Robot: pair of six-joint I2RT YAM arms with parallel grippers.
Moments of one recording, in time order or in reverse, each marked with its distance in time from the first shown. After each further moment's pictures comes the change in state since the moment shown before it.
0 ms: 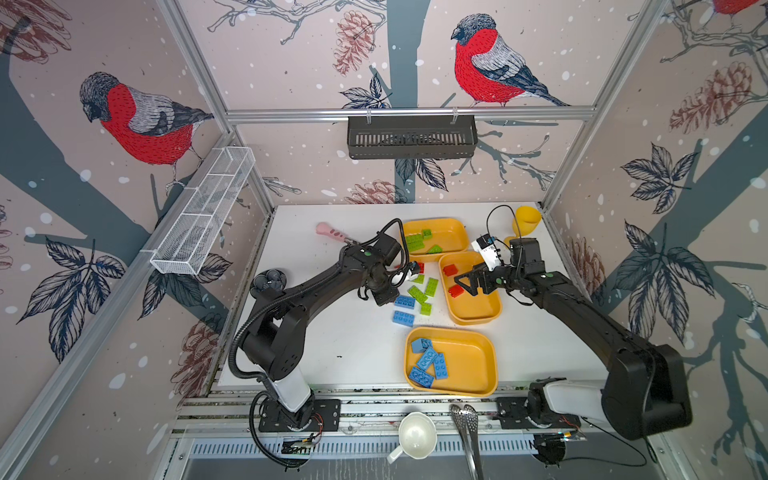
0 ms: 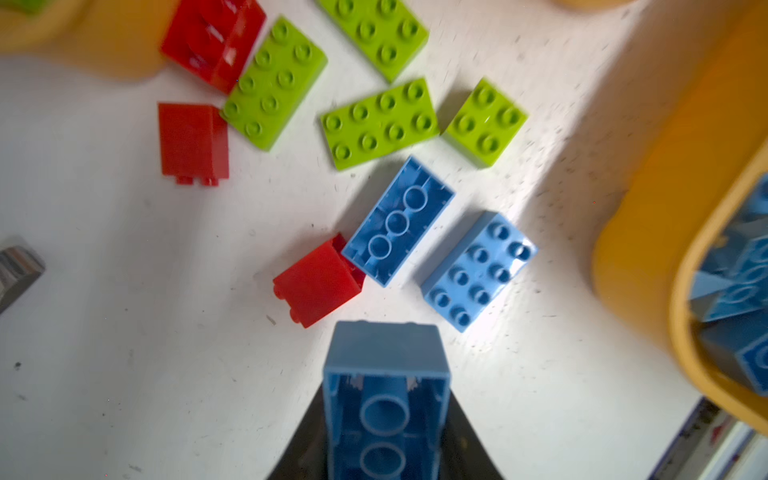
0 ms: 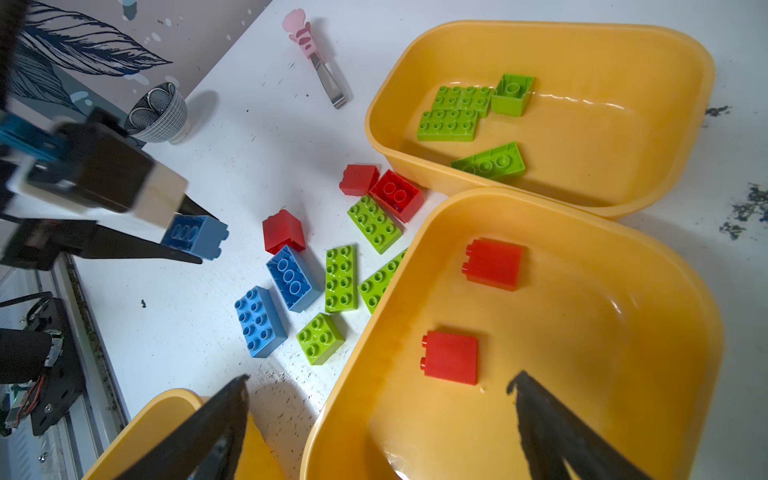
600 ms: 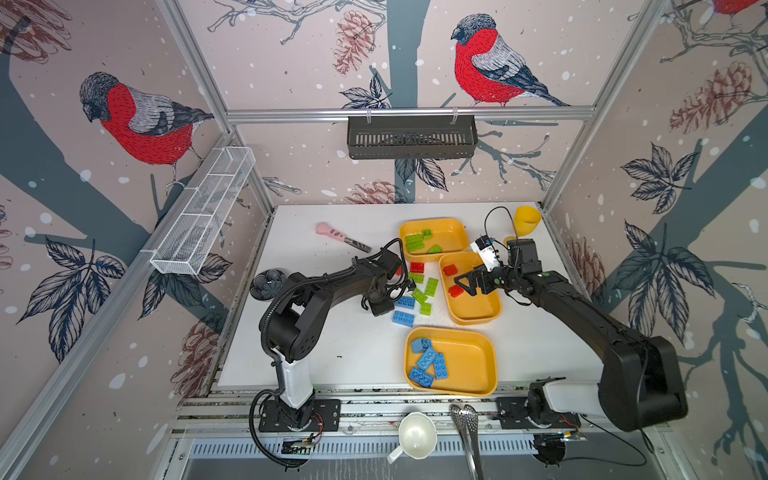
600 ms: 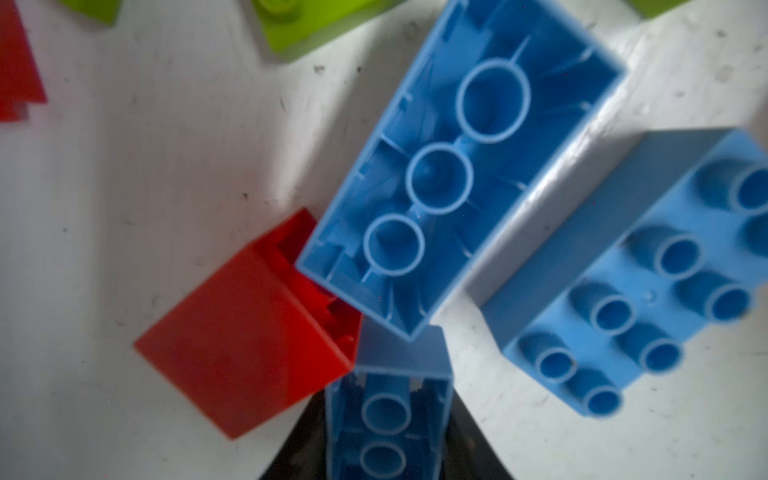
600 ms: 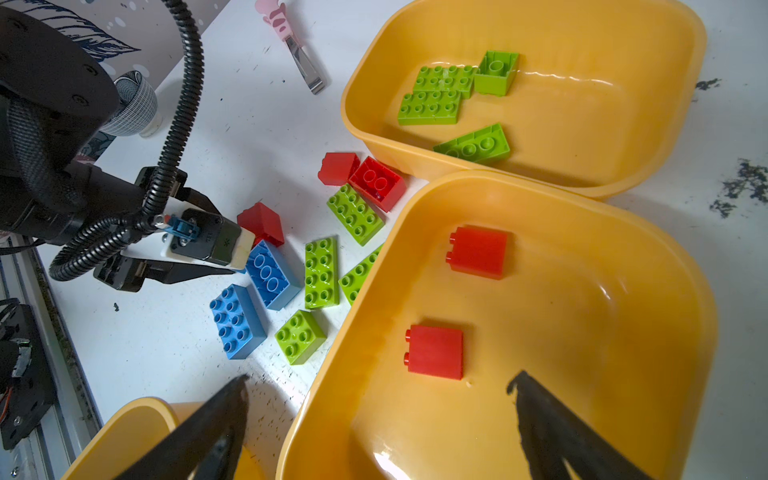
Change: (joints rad) left arm 0.025 0.180 -0.142 0.161 -0.127 0.106; right arm 0.000 0.040 -0.011 0.019 0.042 0.002
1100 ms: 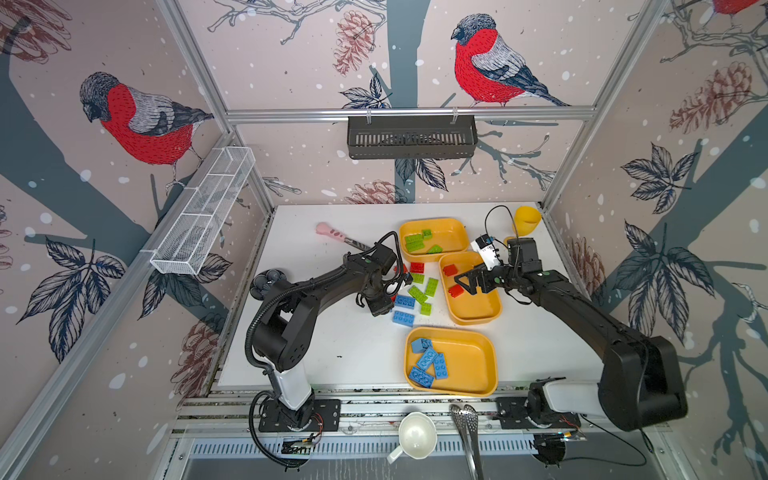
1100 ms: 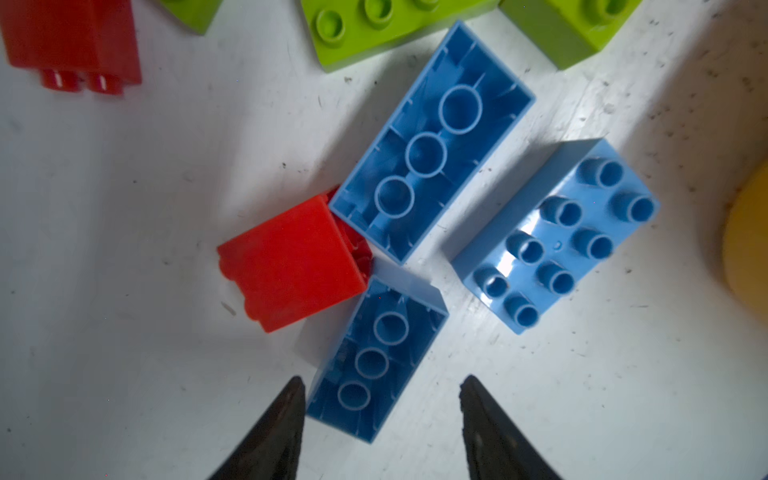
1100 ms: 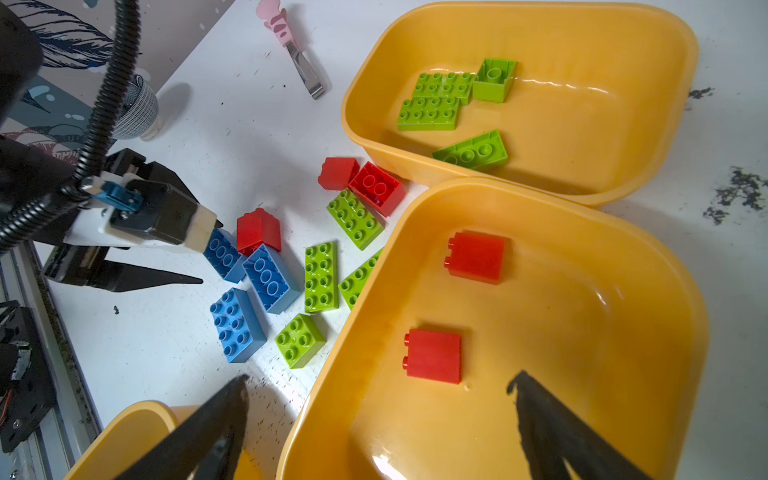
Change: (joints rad) left arm 0.024 -0.078 0.004 -0.063 0.041 -0.048; right arm -0.001 0.005 0.011 0.001 0.001 0.000
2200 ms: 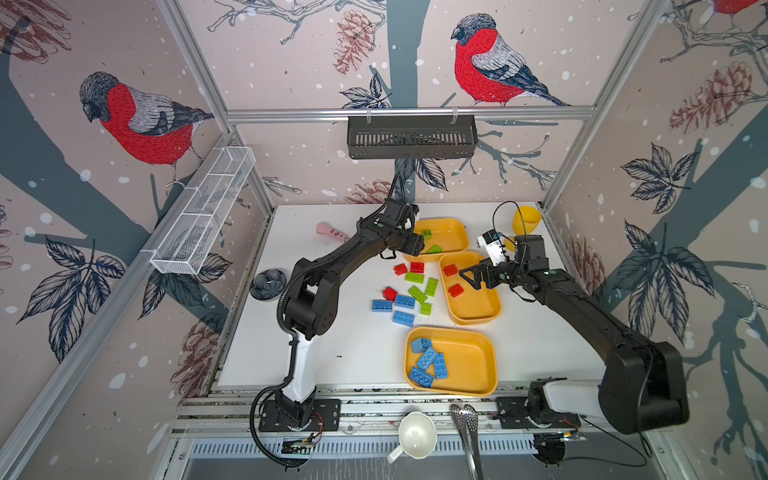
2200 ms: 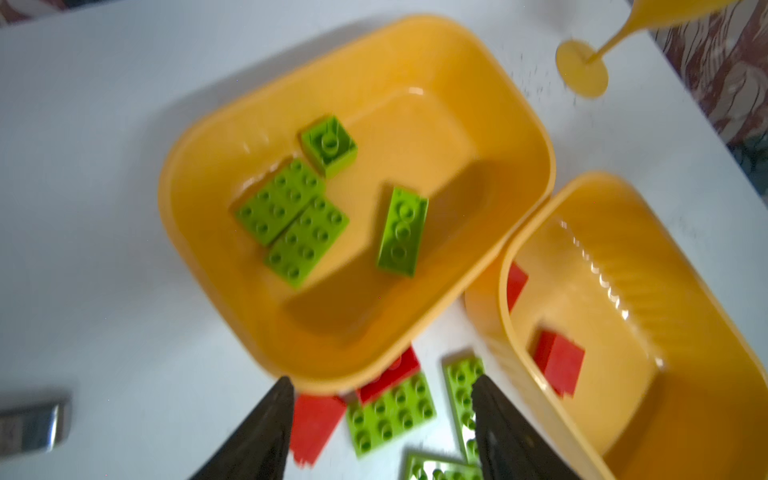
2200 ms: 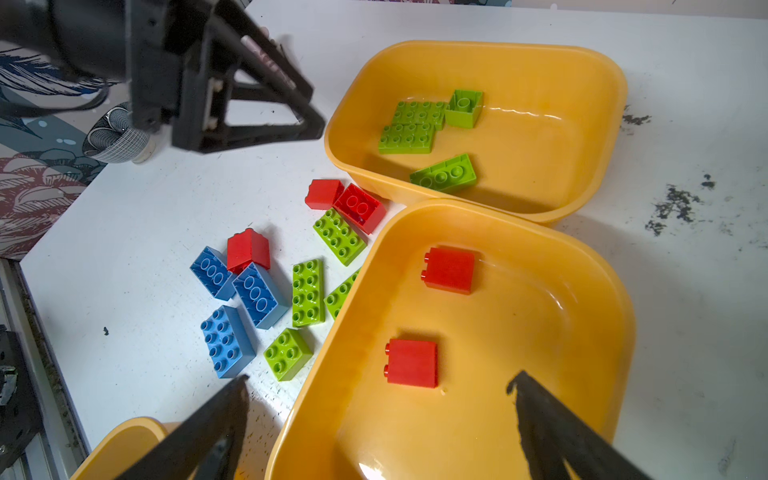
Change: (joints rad) left arm 0.047 0.232 0.488 0.218 0.138 -0.669; right arm -0.043 -0.019 0.018 0.000 0.000 0.001
